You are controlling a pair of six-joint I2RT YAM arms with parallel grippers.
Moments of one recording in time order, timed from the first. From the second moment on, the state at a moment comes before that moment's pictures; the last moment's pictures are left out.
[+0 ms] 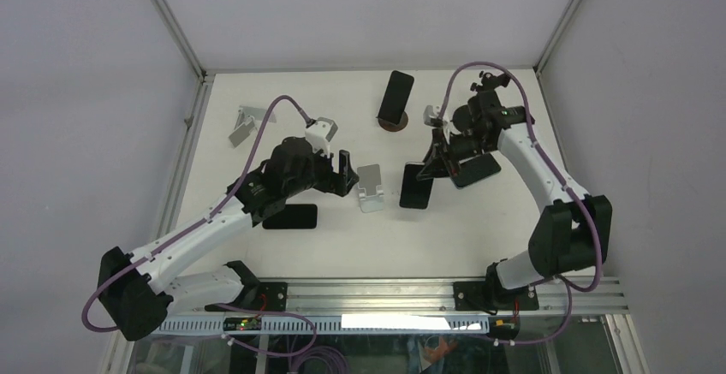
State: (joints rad) left arm -0.75 1.11 0.85 -0.24 -0.09 -0.36; right arm 0.18 1.42 1.17 -1.08 -1.15 -0.98
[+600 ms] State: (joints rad) left arm -0.73 0.84 0.79 -0.49 -0.06 -0.16; right arm 0.51 1.96 1.95 -1.32 -0.98 -1.10
